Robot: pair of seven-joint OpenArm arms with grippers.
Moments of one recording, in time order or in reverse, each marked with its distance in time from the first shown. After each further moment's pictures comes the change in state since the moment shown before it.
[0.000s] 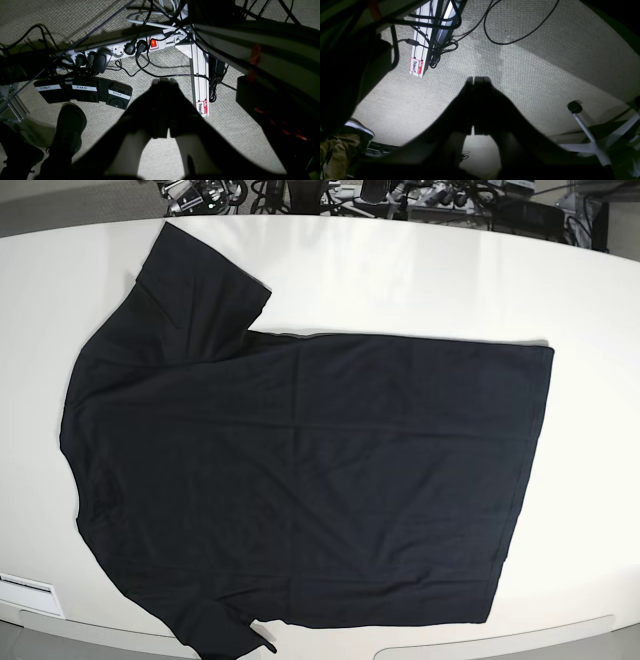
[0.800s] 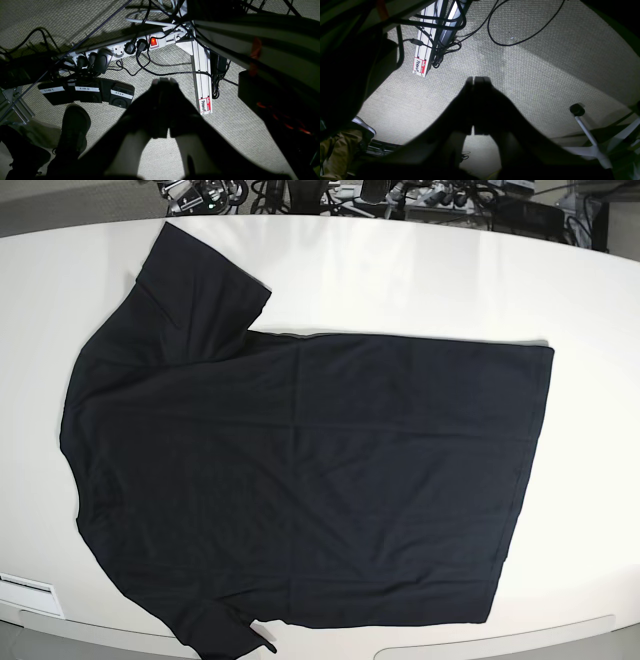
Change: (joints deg) left arm 0.0 0.0 0.0 0.0 2.3 0.0 0.5; right arm 0.0 0.0 0.0 0.0 0.0 1.5 0.2
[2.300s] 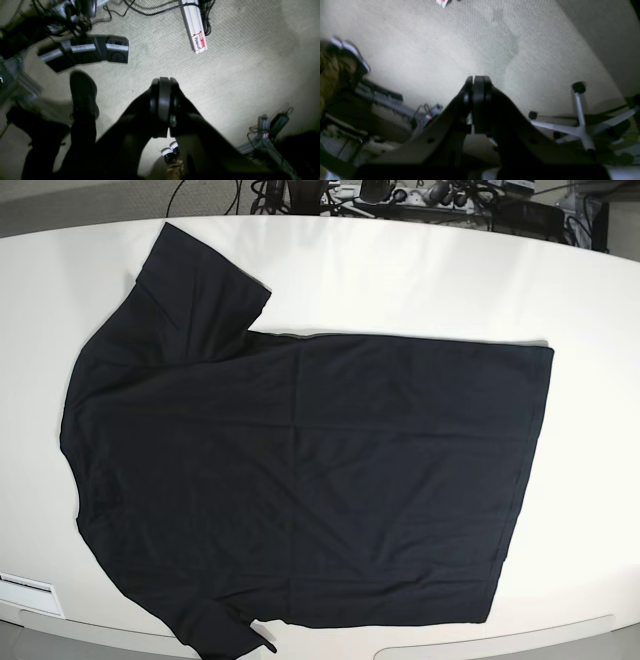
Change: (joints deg) left arm 43.1 -26.4 0.1 63.4 -2.5 -0.9 19.1; right arm -48.5 21.7 0.3 66.9 -1.1 0.3 -19.8
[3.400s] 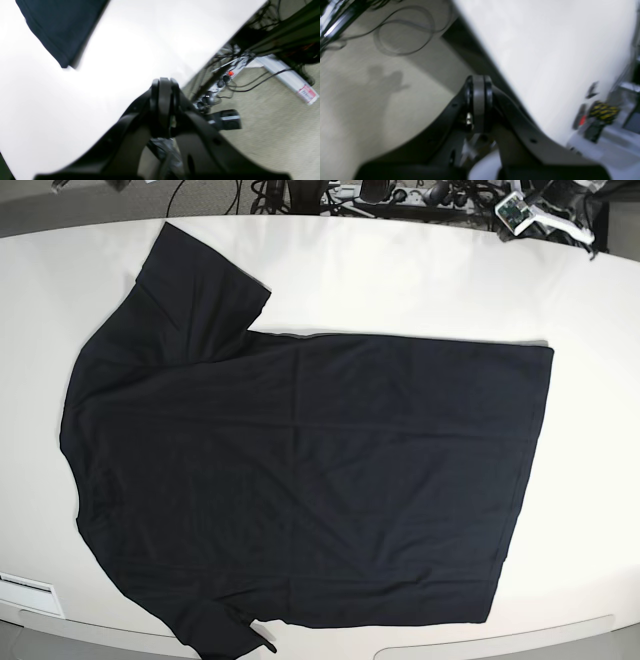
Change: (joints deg) left arm 18.8 -15.4 -38.7 51.6 15.7 -7.1 6.5; right arm -17.7 6.0 12.7 39.7 -39.7 -16.8 -3.1
